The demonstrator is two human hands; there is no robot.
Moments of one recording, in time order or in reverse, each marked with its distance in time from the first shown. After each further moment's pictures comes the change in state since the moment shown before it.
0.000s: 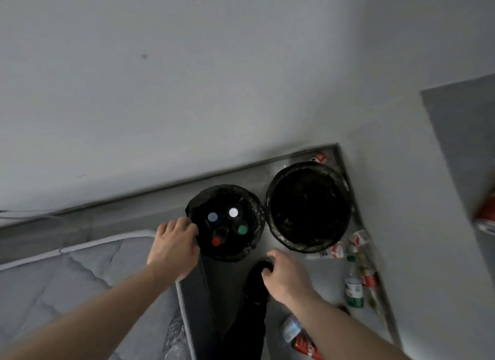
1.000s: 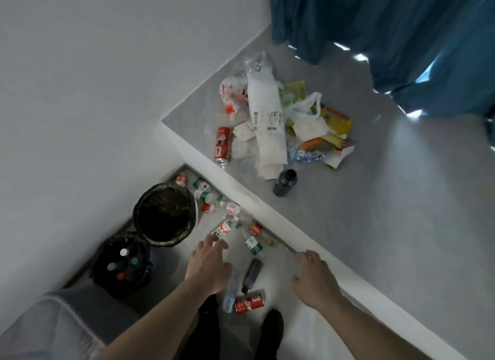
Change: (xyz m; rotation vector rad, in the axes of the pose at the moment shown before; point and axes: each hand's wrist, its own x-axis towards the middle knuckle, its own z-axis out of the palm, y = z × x) left_hand -0.265 0.476 -0.077 0.047 -0.186 0.474; right_hand -0.401 0.392 -0.061 0.312 0.333 0.378
